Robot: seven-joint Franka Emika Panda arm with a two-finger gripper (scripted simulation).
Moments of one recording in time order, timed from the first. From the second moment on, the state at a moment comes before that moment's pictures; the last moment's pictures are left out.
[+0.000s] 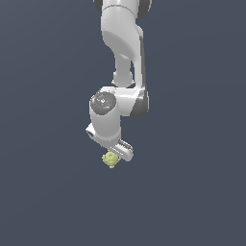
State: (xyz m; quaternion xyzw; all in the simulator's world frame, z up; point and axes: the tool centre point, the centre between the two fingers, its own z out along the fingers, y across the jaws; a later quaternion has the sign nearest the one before) arm 0.057 -0.051 0.101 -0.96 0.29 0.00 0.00
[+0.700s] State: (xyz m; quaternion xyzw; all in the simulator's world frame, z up) arm 0.063 -0.056 0.085 -0.95 0.32 0.00 0.00
